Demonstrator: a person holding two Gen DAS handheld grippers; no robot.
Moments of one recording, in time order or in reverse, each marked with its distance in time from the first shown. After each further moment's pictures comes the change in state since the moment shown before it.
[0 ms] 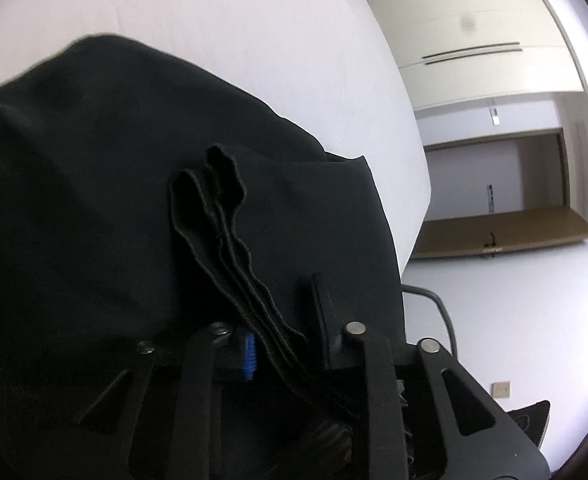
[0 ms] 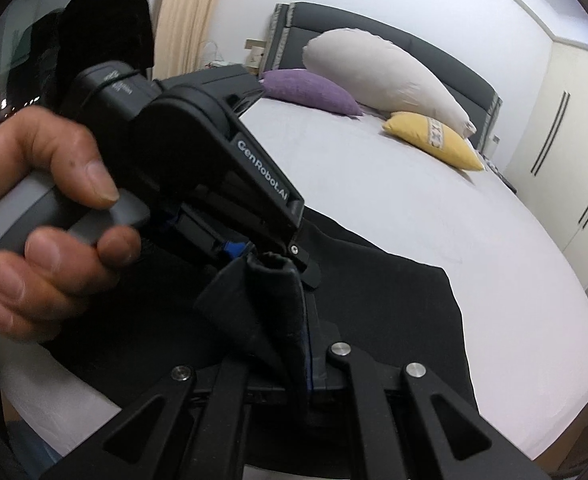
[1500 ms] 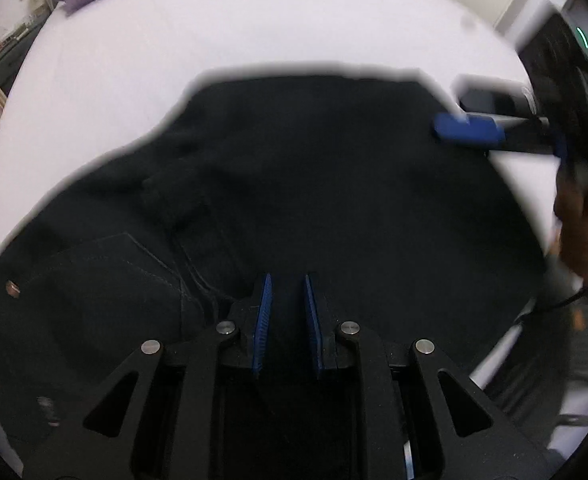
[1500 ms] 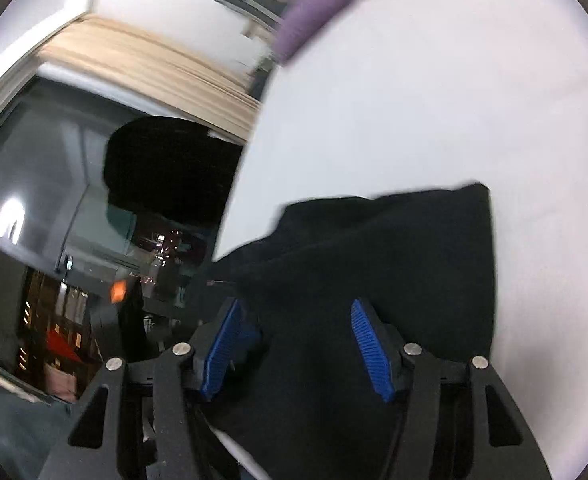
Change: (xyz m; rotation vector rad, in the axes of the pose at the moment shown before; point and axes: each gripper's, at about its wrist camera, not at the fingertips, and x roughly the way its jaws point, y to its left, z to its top) left arm 0.060 -0.066 -0.064 0.390 -0.073 0.715; right arm 0.145 -0.168 0.006 0.738 0.285 0.901
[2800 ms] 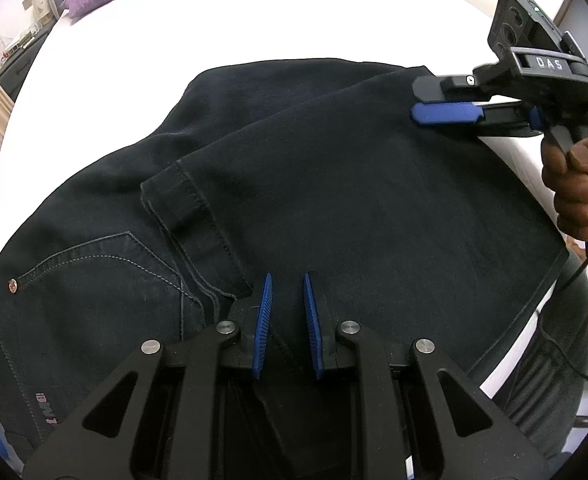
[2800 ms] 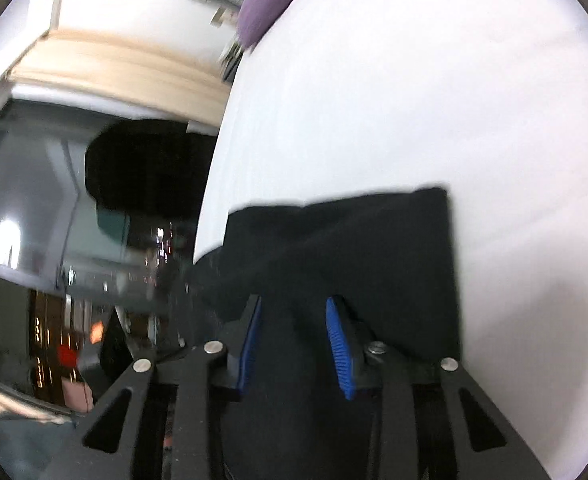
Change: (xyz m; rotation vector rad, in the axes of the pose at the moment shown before) left arm -0.010 0.019 -0.013 0.007 -0.008 0.023; right arm 0.017 -0.030 0.022 0.066 0.035 -0.003
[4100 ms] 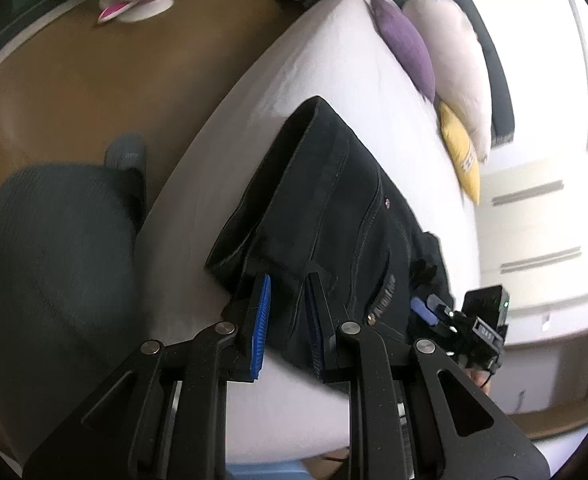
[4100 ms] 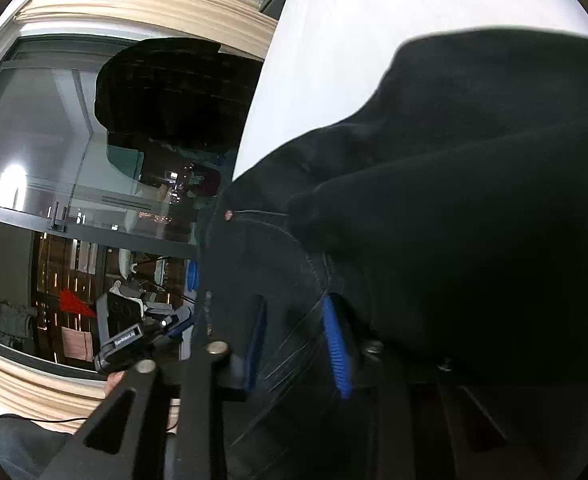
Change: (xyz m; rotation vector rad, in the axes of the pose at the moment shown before) left arm -0.116 0.291 -0.256 -1.072 -0.292 -0.325; right arm 0.162 0.116 -0.053 -0.115 0.212 0.061
